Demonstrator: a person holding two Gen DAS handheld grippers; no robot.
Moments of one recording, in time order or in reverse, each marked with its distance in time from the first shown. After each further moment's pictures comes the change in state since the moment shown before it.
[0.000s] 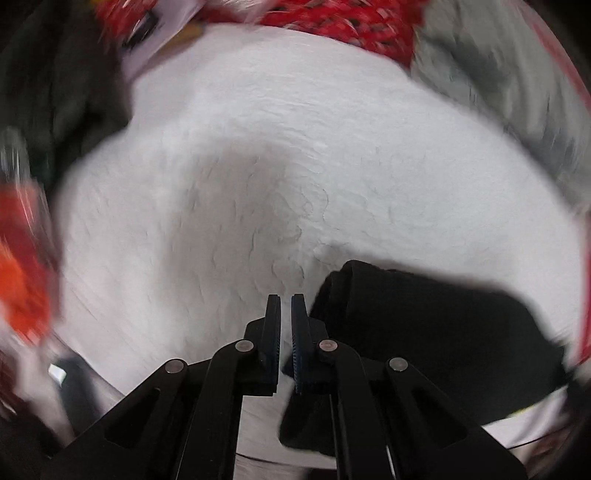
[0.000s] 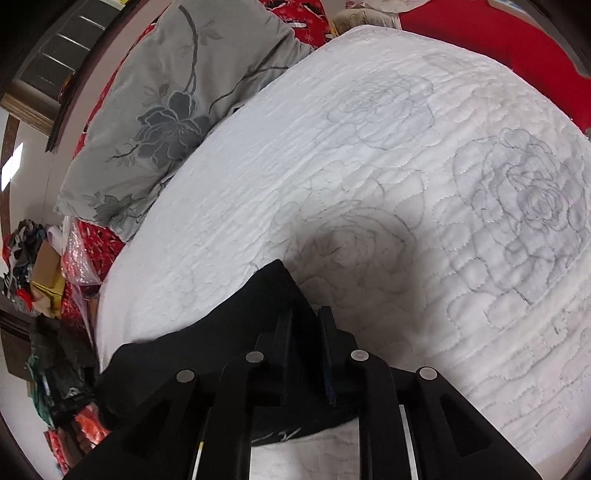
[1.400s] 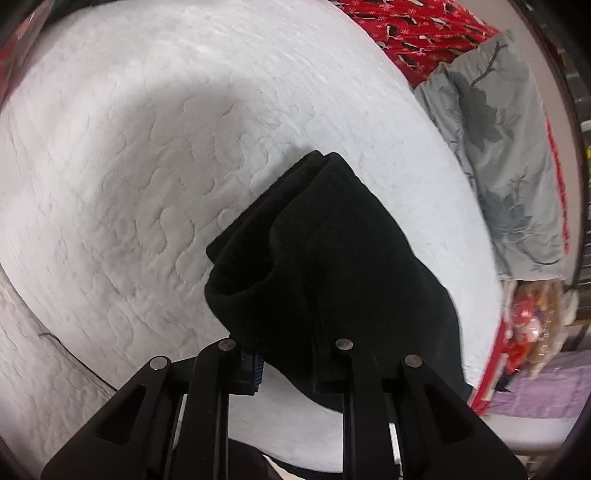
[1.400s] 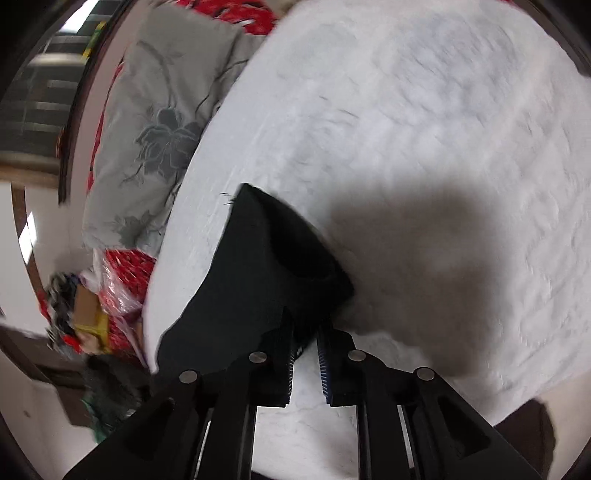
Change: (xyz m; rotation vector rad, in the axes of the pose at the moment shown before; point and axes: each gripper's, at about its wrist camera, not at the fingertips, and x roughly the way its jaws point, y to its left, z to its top) left arm 0.015 0.012 -0.067 -0.322 0.102 -0.324; right arm -0.010 -0.031 -0.065 0.297 0.036 0.178
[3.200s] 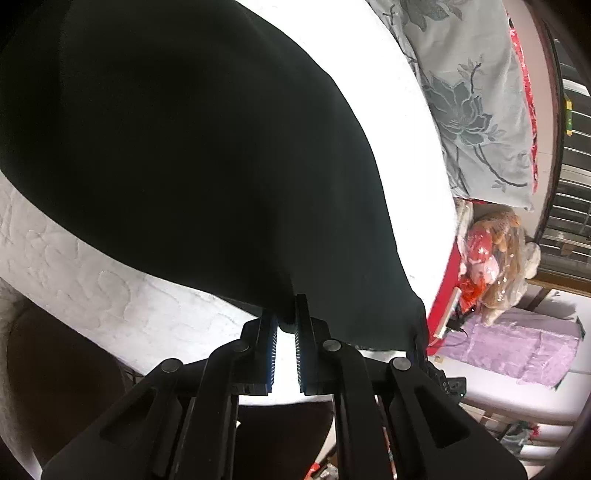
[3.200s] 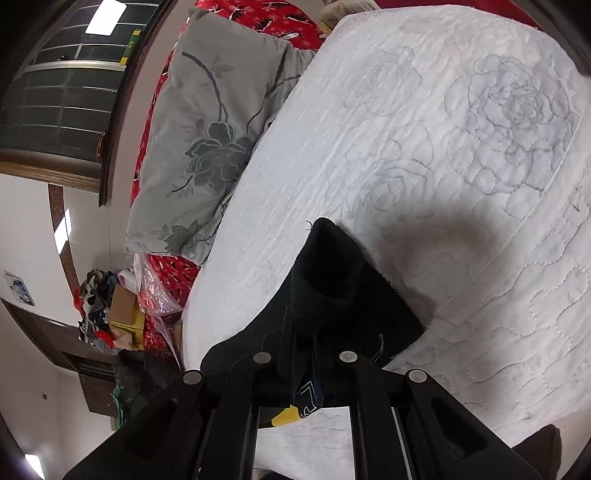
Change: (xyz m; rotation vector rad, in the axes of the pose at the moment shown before) left arm 0.062 -0.107 -0.109 -0.018 0.282 -0.151; right arm -0.013 0.031 0.023 -0.082 -0.024 0.136
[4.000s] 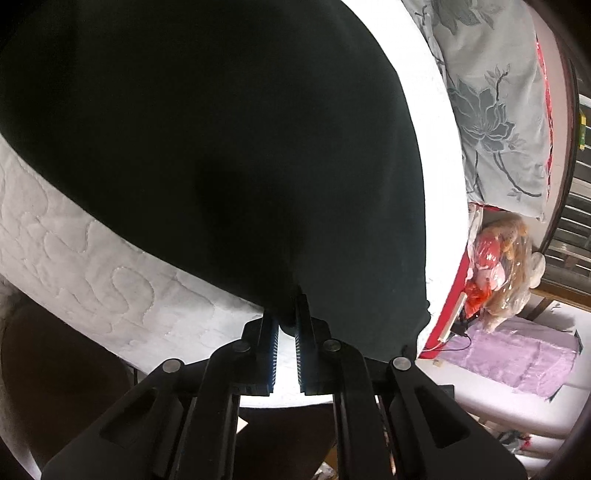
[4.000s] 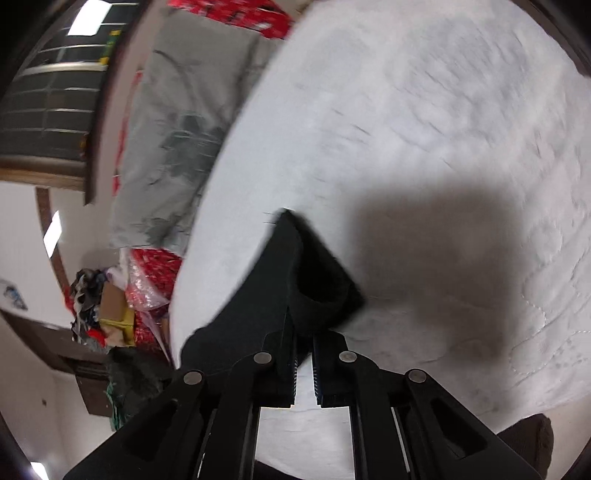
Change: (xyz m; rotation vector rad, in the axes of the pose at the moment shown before) left arm 0.016 0.026 0.001 -0.046 0.036 0.001; right arm 0.001 -0.039 -0.014 0.049 0.047 -0.047
